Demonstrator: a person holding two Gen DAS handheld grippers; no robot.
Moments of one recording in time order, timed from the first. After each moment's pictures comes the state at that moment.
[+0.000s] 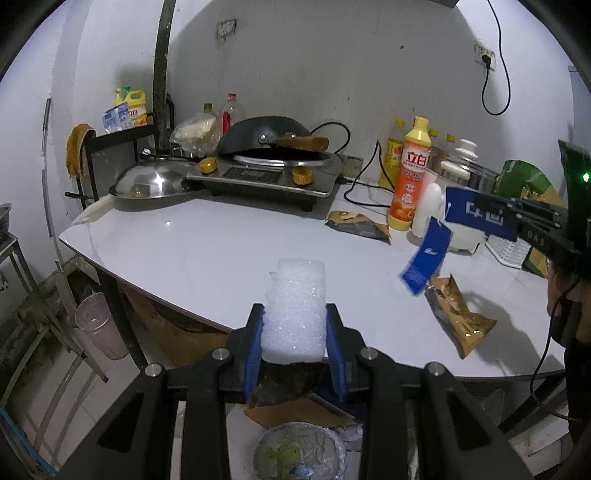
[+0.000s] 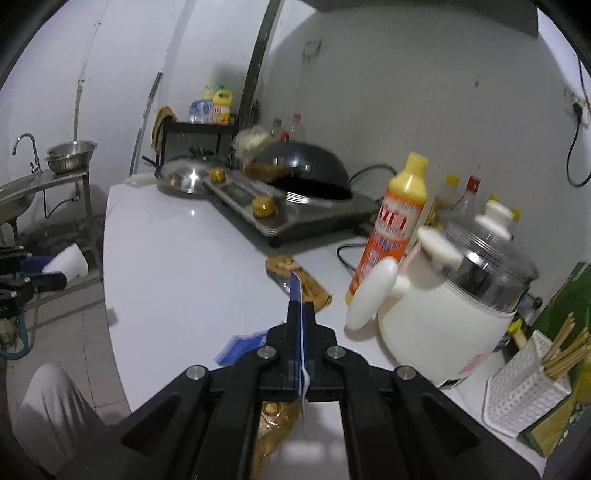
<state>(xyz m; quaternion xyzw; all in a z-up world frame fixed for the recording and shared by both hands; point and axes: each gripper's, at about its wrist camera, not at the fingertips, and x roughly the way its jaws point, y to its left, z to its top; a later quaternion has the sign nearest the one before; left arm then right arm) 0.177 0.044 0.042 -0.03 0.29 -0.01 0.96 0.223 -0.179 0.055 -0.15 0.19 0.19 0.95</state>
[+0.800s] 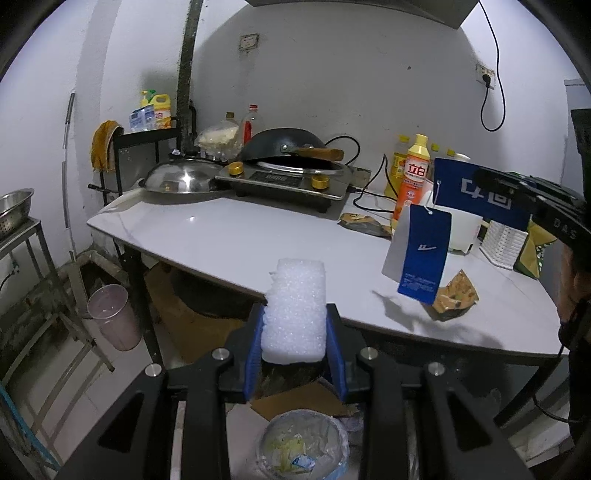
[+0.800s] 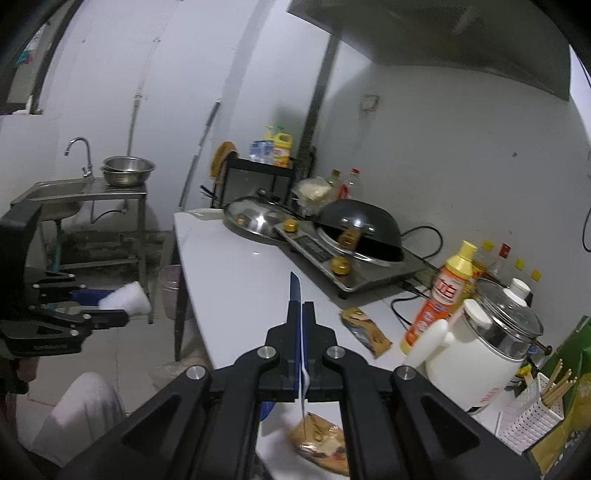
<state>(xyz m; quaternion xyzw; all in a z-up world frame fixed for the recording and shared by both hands) 0.105 0.070 0.042 -0.05 0.27 0.00 0.96 0.112 -0.104 0.094 -0.18 0.13 0.28 0.94</state>
